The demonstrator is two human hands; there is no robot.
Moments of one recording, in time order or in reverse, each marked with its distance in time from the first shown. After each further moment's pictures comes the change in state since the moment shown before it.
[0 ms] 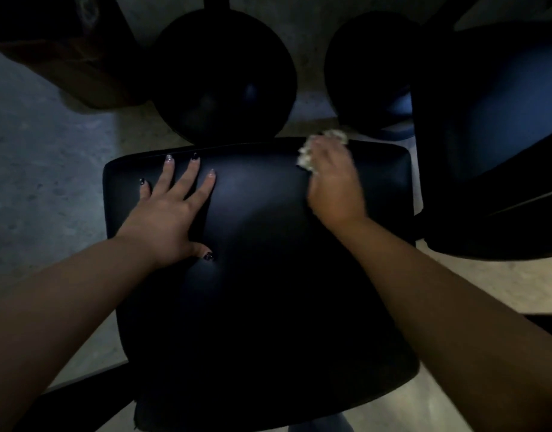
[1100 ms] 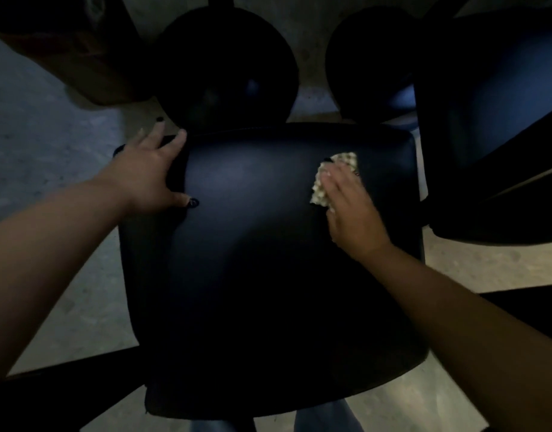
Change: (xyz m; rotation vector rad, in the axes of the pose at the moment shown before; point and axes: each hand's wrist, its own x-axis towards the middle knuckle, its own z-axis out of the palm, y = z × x) left_hand 0.010 -0.044 -0.021 -0.166 0.099 -0.107; right_hand -0.073 0.014 -0.004 -0.071 -0.158 -0.148
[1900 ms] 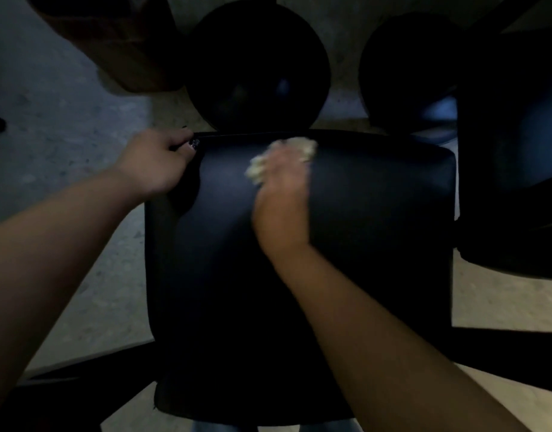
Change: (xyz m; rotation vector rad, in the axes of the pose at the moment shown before) left_hand -0.005 -0.004 -0.010 -0.606 0.226 -0.288; right_hand 0.075 -0.136 0.052 0.030 0.069 0.233
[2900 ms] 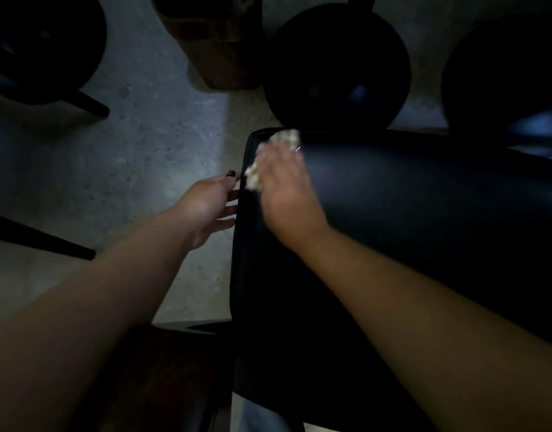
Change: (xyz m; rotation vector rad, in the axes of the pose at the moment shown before) left_hand -0.049 -0.083 -0.011 -0.773 -0.163 -0.482; right_hand 0.003 -0.093 0.035 -0.015 -0.171 -0.467
